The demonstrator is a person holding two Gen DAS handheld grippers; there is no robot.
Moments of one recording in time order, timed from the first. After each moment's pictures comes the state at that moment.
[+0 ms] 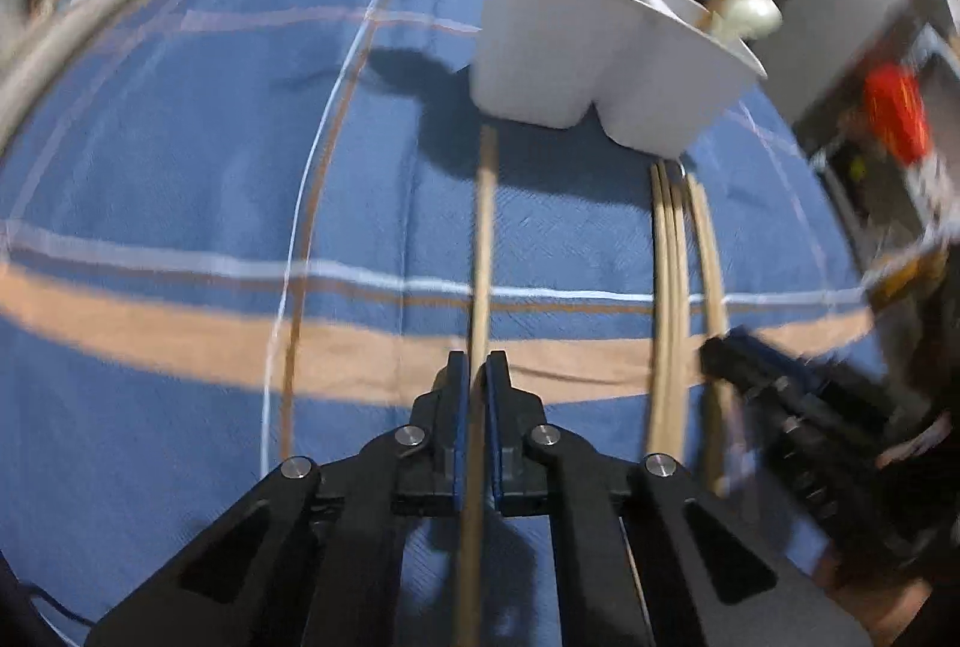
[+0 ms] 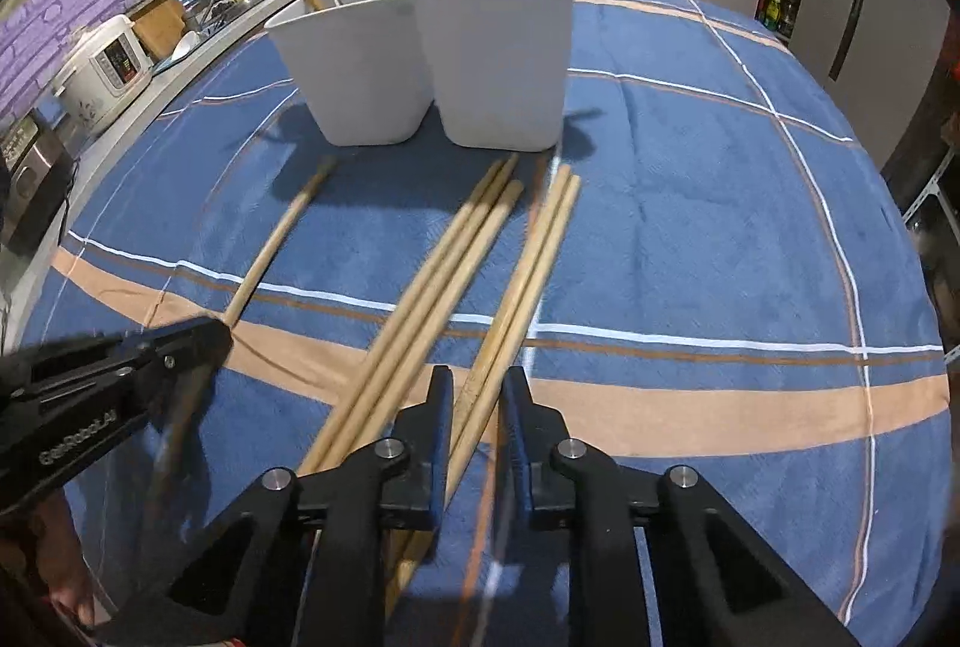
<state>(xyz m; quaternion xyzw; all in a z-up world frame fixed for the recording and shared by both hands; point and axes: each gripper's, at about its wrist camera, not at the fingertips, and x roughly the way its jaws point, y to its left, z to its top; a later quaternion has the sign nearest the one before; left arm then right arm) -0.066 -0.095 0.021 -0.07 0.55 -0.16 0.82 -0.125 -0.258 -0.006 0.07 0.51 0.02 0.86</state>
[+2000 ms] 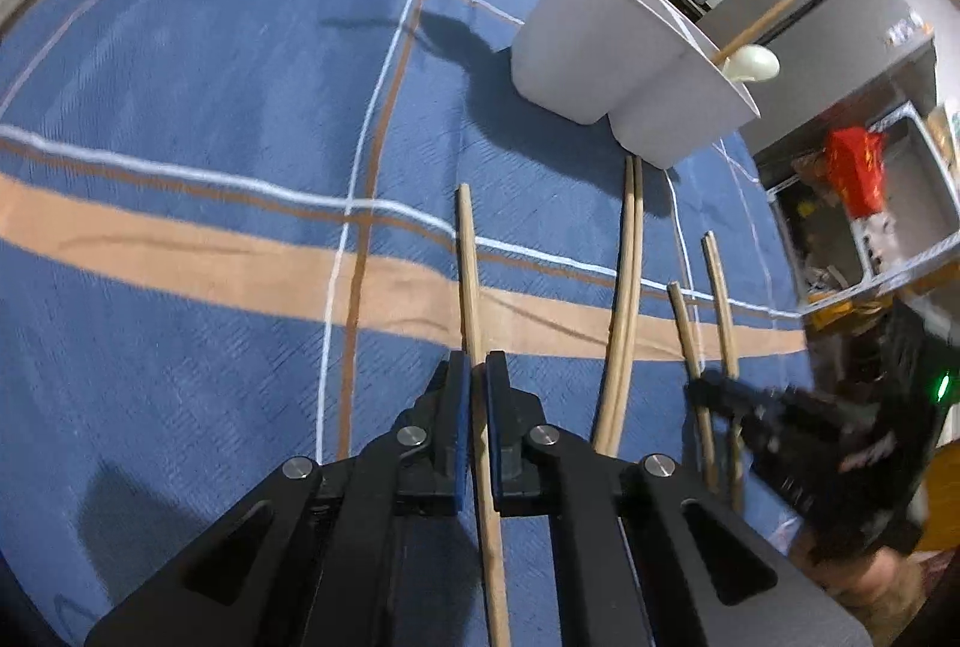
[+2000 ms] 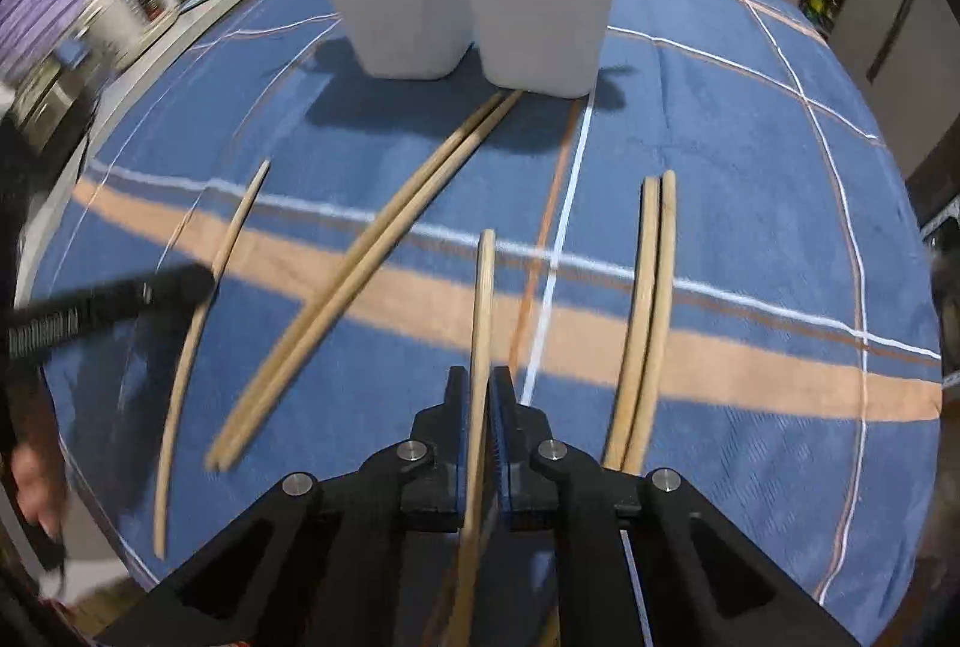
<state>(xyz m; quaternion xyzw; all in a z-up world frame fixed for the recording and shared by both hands) -0.063 -0.041 0.011 -0.15 0.57 -0.20 0.78 -0.148 -0.270 -0.011 0.02 0.55 0.06 0.83</state>
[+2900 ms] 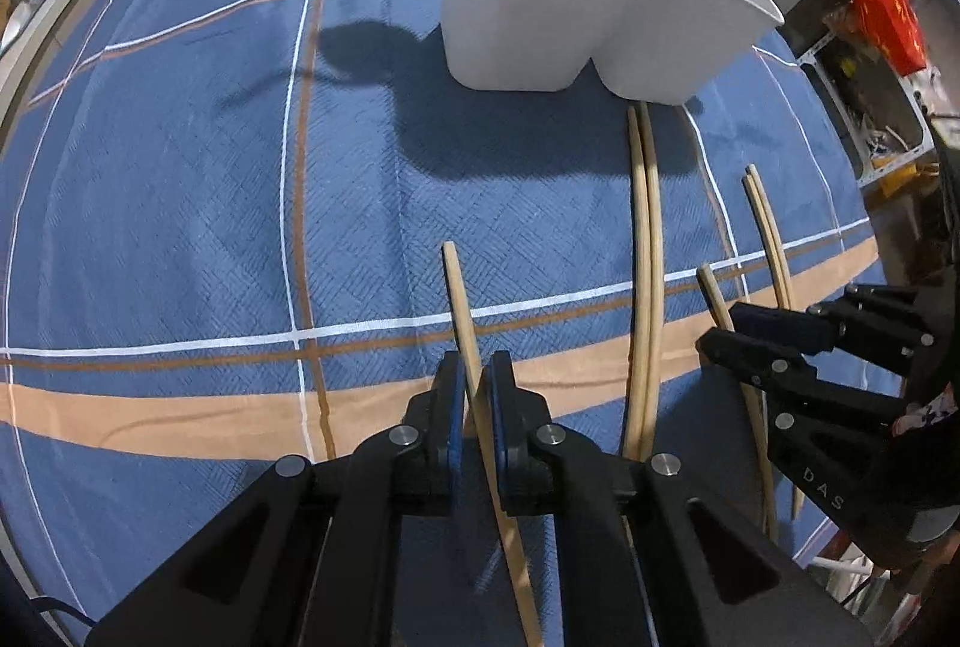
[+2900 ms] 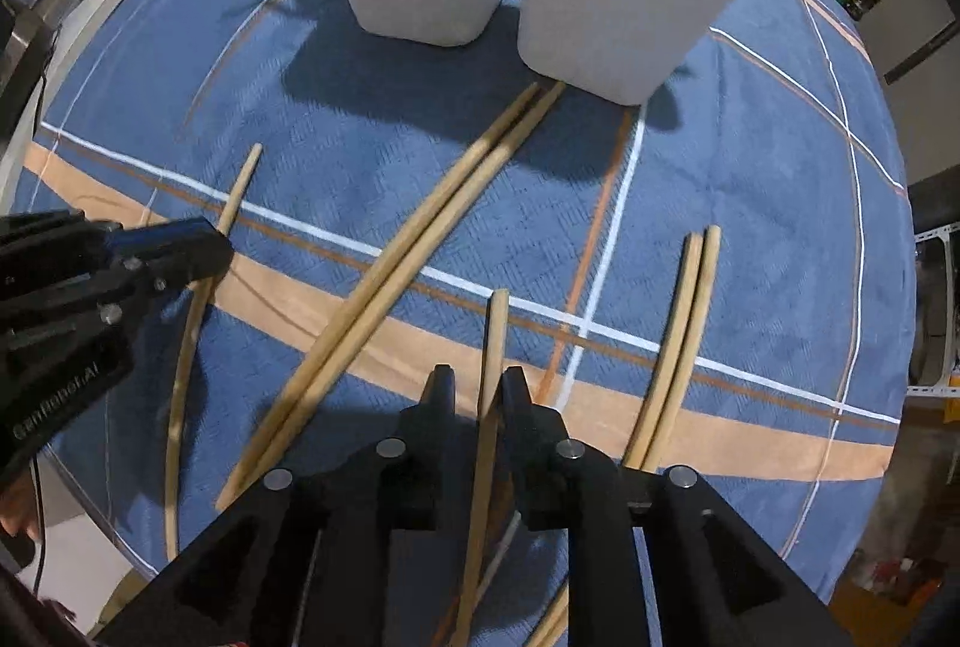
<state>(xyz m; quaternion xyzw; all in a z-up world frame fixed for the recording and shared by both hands) -0.018 -0.112 0.026 0.05 0.62 -0.21 0.76 -0.070 -0.226 -0.010 -0.03 0.65 0.04 0.76</state>
